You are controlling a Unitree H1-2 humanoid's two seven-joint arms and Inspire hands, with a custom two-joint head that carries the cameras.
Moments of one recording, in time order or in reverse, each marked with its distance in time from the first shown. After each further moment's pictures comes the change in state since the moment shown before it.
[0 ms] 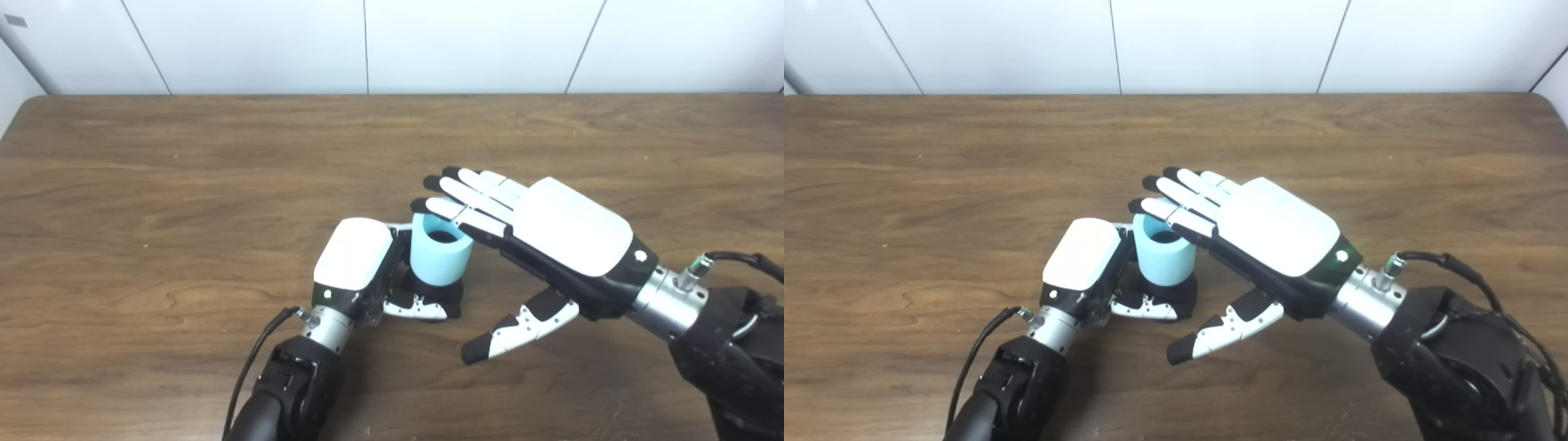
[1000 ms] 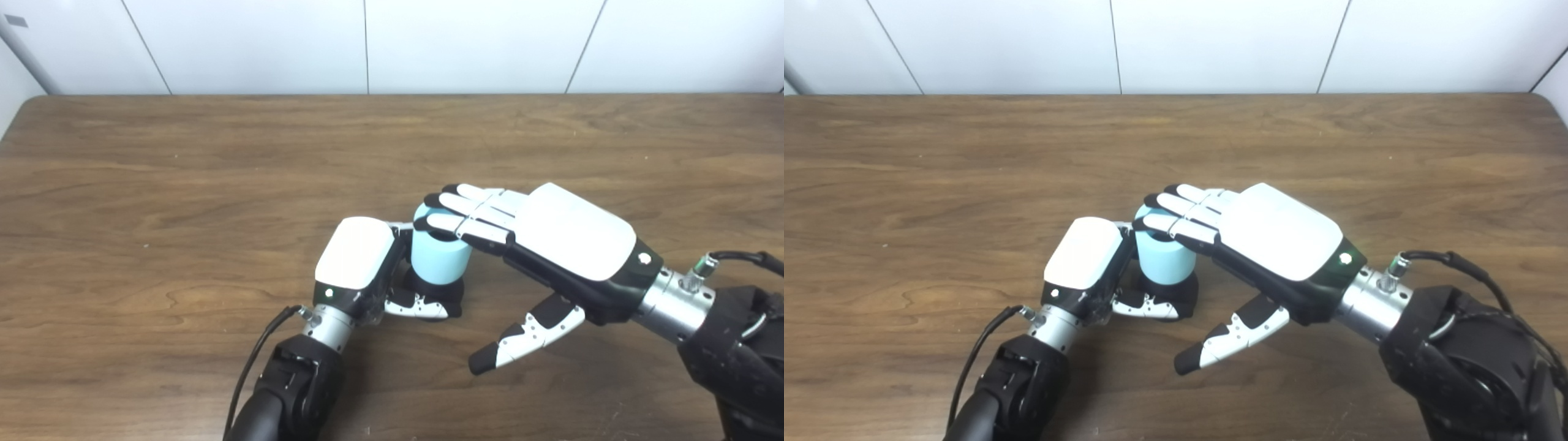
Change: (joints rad) left arm -0.007 0.000 -0.004 0.003 0.005 0.007 0.000; right arm 0.001 -0.005 -0.025 -0.007 0.029 -0.008 0.066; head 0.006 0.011
